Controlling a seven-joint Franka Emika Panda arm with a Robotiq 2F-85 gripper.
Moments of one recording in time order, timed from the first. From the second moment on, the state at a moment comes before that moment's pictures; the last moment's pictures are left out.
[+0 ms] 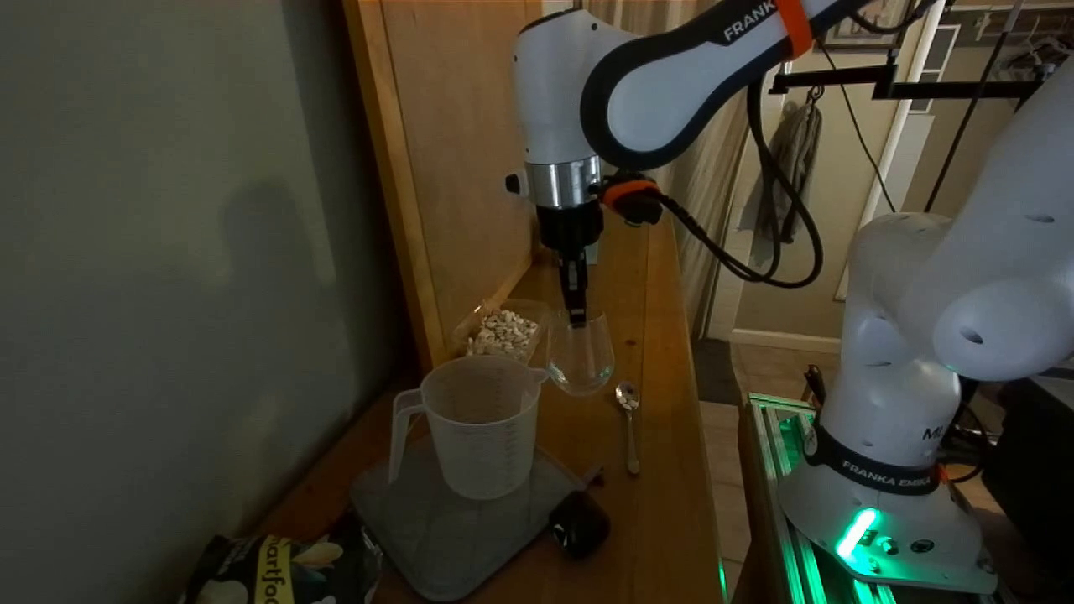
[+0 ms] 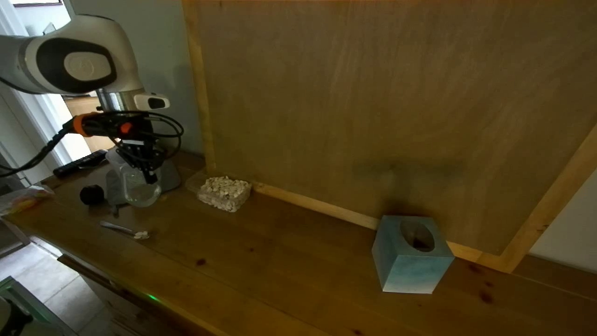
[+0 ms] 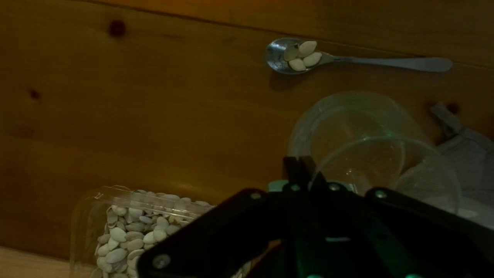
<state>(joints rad) 0.02 -0.43 0.00 -2.60 -0.15 2.07 -0.12</state>
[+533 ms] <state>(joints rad) 0.02 -0.38 0.01 -2.62 -0.16 2.12 -0.06</state>
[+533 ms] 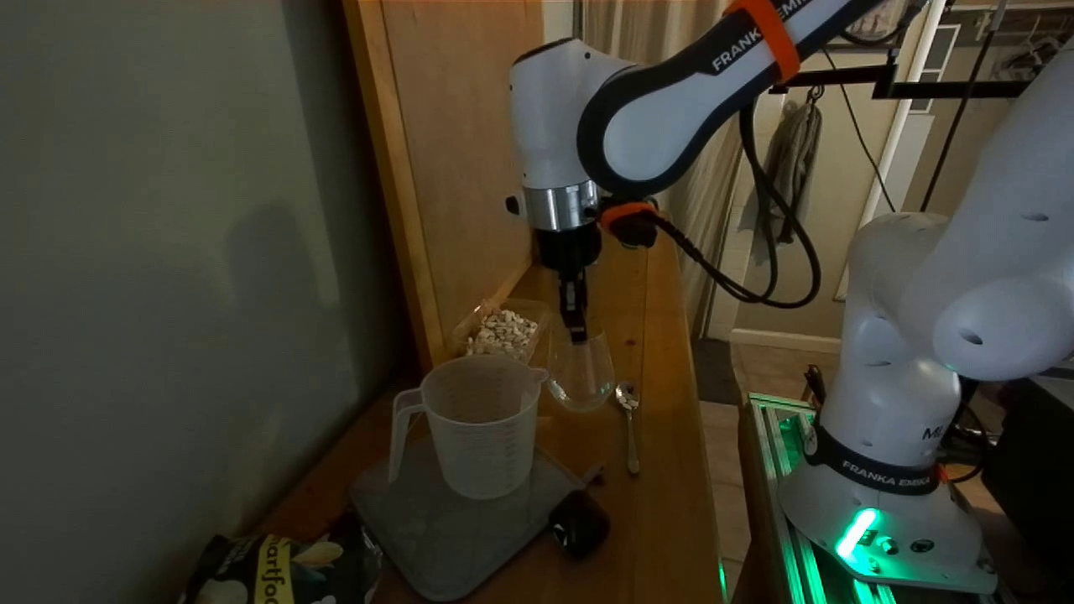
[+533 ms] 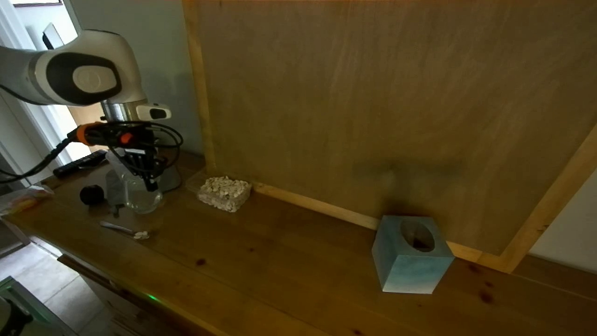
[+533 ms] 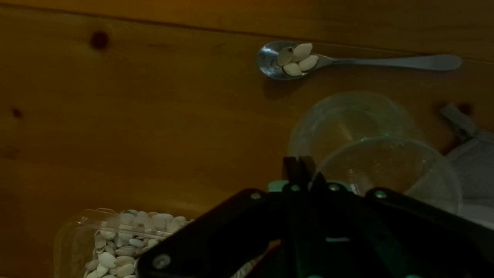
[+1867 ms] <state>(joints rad) 0.02 -0.34 0.04 -2.63 -0.18 2.16 0.04</state>
